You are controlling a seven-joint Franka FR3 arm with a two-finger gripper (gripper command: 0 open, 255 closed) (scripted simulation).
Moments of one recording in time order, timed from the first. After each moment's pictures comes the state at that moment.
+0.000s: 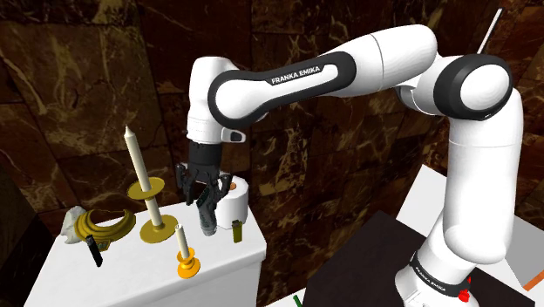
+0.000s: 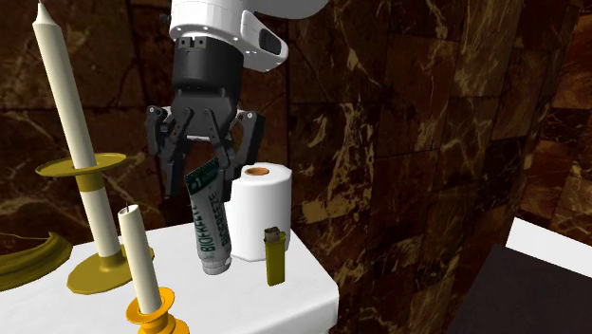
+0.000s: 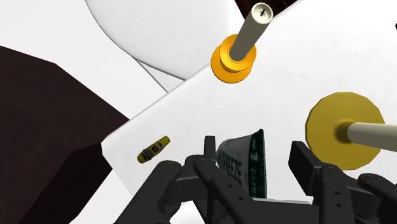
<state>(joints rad) 0.11 0.35 0.68 -1.65 0.10 2.00 1.69</state>
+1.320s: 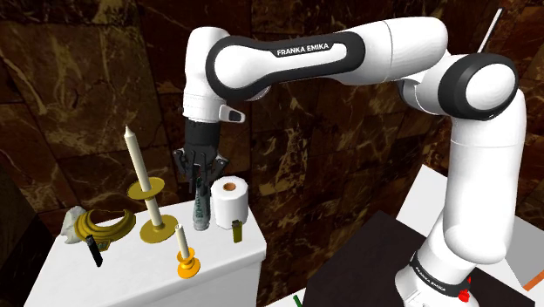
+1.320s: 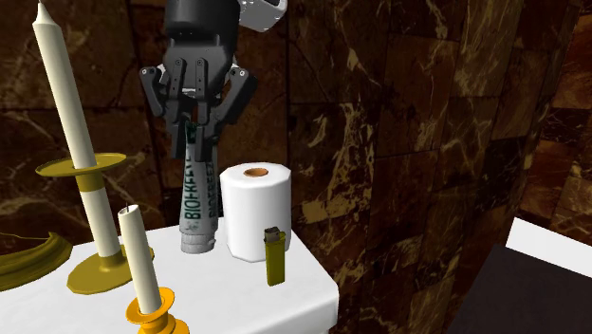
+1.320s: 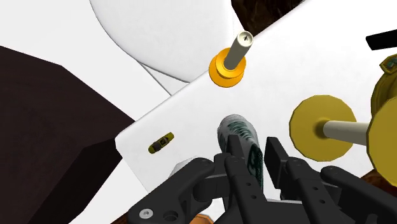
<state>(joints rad) 0.11 0.33 0.68 -1.54 0.10 1.88 1.71</state>
